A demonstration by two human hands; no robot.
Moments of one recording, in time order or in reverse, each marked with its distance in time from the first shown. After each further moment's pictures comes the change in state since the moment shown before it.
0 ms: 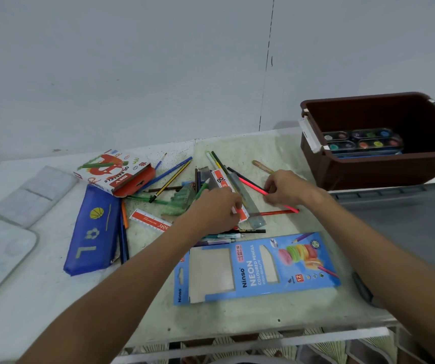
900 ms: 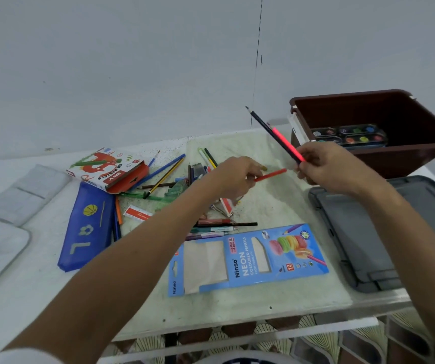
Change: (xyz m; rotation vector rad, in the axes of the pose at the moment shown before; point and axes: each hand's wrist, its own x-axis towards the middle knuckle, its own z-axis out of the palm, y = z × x) left_hand 0.035 0.042 -0.046 -0.220 0.017 0.133; right_hand -0.091 0.009 -0.074 0.339 0.242 -0.088
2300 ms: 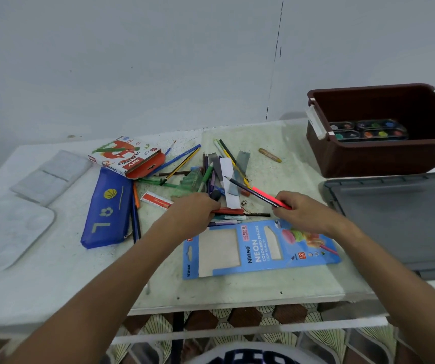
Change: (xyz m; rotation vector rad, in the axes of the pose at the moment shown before) left_hand -0.111 -0.058 0.037 0.370 -0.078 -0.225; right_hand -0.034 0.011 0.091 -0.088 -0.339 0.069
